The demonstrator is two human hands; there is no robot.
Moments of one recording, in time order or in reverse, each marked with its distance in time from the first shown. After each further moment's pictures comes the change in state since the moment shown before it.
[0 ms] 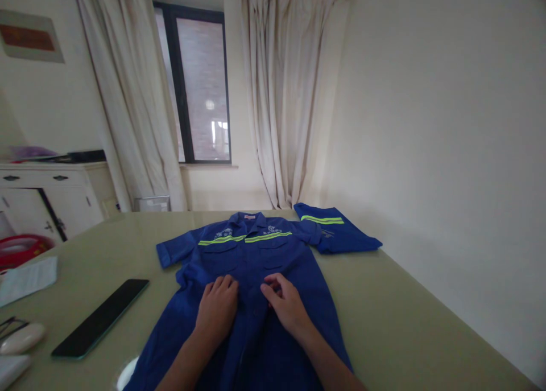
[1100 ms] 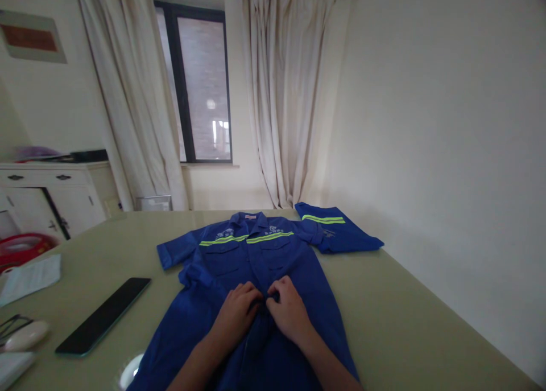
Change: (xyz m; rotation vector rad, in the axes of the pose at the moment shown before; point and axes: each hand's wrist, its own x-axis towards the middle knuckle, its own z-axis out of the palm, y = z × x) left_hand 0.005 0.021 0.012 -0.449 -0.116 0.180; right_hand -0.010 -0.008 -0.001 -0.445 0.071 -0.036
